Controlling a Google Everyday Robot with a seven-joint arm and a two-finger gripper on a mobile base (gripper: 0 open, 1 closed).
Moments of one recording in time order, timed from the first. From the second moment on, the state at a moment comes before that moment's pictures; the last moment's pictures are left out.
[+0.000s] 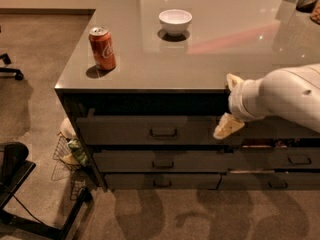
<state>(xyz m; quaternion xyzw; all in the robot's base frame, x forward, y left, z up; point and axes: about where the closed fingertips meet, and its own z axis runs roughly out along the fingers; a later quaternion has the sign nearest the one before) 0.580 -0.205 0.790 -0.58 0.73 -0.13 0.33</state>
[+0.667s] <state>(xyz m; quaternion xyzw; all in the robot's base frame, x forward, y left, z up) 0.551 -0.218 0.797 -0.59 0.74 -0.14 0.30</state>
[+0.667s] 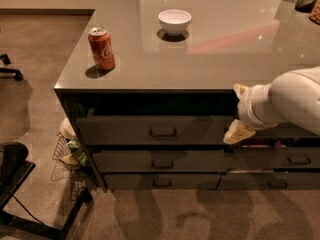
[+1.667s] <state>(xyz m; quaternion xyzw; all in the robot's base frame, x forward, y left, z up) 0.516 -0.218 0.821 -0.59 0.74 -0.16 0.28</state>
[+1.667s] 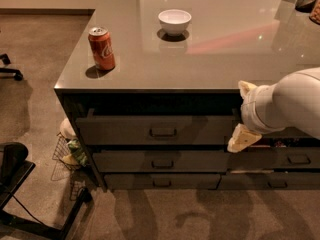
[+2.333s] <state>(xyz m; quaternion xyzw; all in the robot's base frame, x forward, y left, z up) 0.535 -0.168 0.758 -0.64 0.72 -0.09 0.24</state>
